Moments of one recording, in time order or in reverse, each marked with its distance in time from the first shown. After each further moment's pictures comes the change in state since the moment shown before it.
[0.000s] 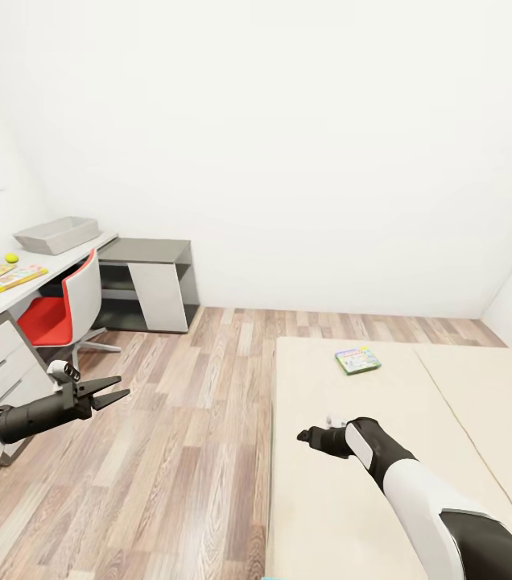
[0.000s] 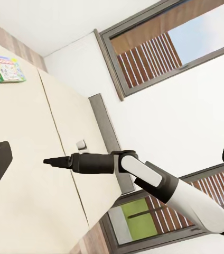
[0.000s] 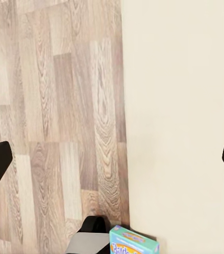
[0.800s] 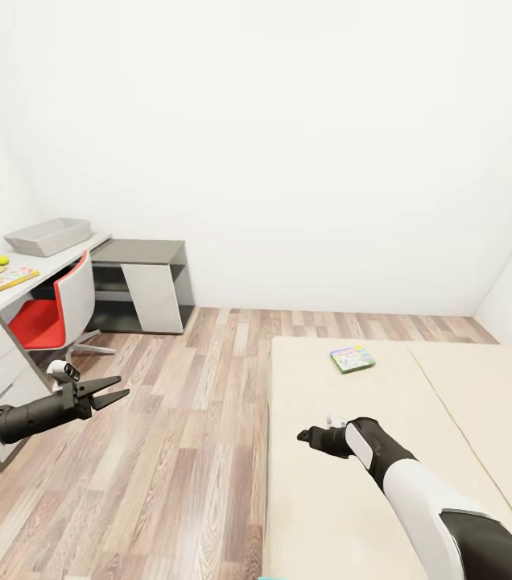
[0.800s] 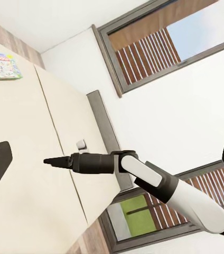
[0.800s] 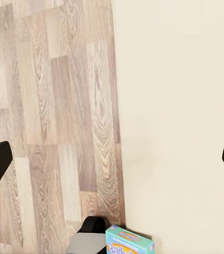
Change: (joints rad) left arm 0.000 0.000 0.000 0.000 0.000 0.000 0.000; right arm 0.000 0.000 0.000 0.000 0.000 -0.001 0.000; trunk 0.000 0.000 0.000
